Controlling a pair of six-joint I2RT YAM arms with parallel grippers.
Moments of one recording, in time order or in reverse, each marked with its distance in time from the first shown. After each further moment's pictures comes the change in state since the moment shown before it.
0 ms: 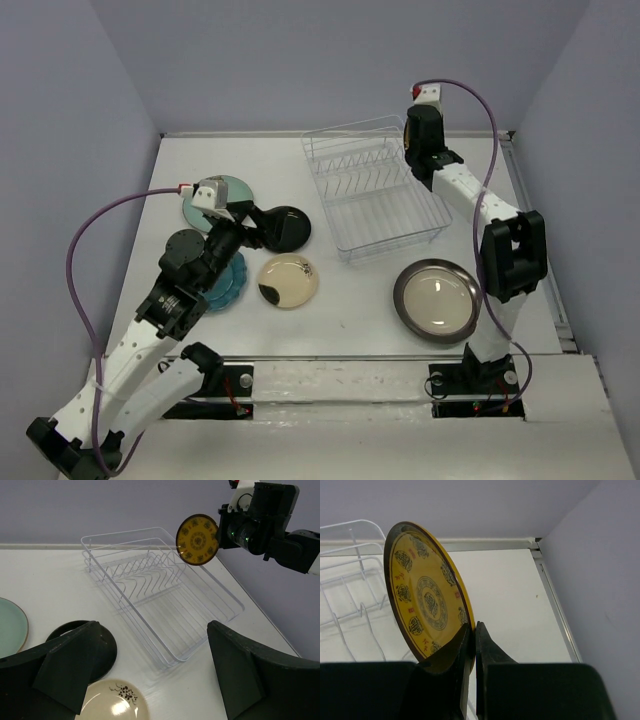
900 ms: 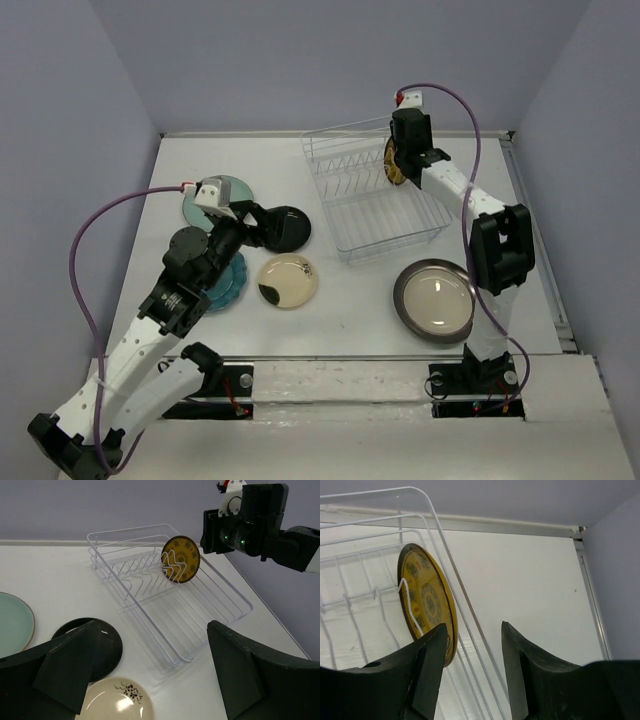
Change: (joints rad) left arm 0.000 0.020 0.000 -0.001 -0.024 0.010; right arm 0.035 0.105 0.079 -0.096 -0.076 0.042
